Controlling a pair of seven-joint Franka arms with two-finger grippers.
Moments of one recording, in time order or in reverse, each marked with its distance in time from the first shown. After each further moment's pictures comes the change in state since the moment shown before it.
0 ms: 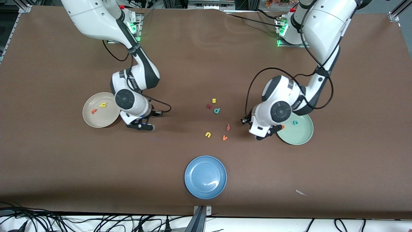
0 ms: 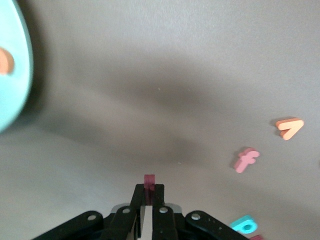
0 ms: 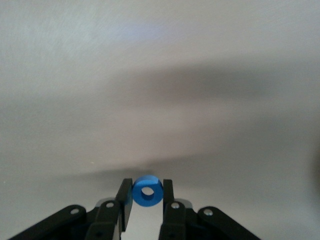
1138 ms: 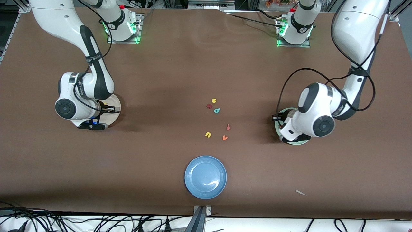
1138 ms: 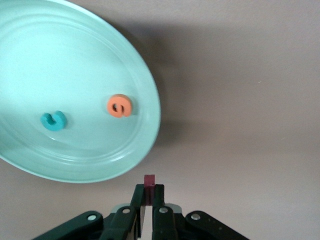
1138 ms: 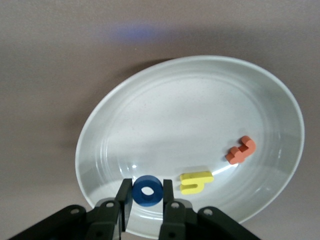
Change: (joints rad) left arm 0.198 -0.043 0.012 -0.019 0.029 -0.215 0.504; right arm -0.033 -0.039 -0.299 -0.130 0.000 -0.099 -0.416
